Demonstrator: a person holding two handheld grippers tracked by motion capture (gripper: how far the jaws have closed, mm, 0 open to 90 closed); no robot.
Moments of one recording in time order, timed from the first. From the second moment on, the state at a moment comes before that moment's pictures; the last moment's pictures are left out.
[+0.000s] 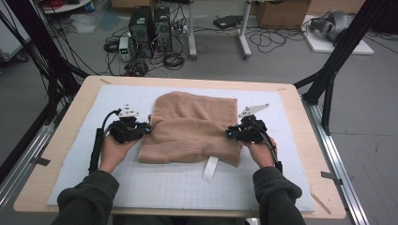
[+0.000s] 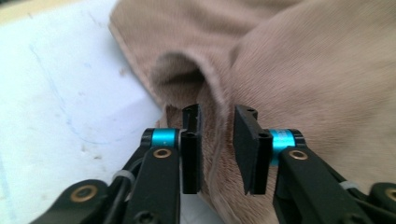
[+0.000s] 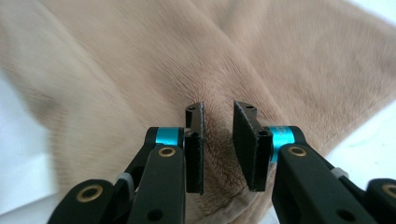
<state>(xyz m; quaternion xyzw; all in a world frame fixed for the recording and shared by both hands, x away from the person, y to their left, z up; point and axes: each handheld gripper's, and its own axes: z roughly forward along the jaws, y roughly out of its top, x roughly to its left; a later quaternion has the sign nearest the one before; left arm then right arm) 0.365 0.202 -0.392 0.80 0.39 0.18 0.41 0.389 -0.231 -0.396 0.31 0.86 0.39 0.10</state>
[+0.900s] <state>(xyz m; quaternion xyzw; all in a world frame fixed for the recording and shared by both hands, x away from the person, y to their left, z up) 0.319 0.190 -0.433 0.87 0.32 0.15 0.35 0.346 -0.197 -0.431 0.23 0.92 0.33 0.05</state>
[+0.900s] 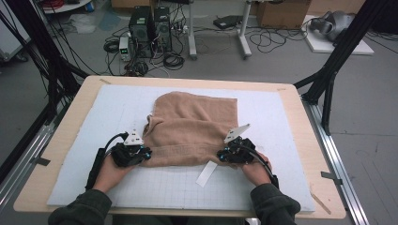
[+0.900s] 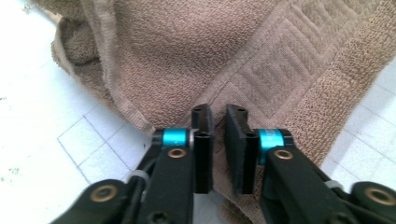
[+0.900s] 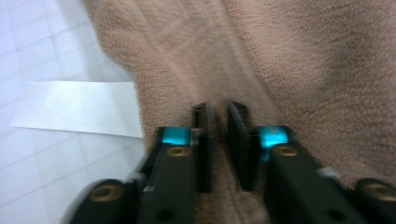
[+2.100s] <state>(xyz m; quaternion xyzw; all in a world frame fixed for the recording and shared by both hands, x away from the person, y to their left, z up) 0.301 0.196 -0.419 0.87 0.28 0.10 0.40 0.322 -0.212 -0.424 0.21 0.90 0.38 0.04</state>
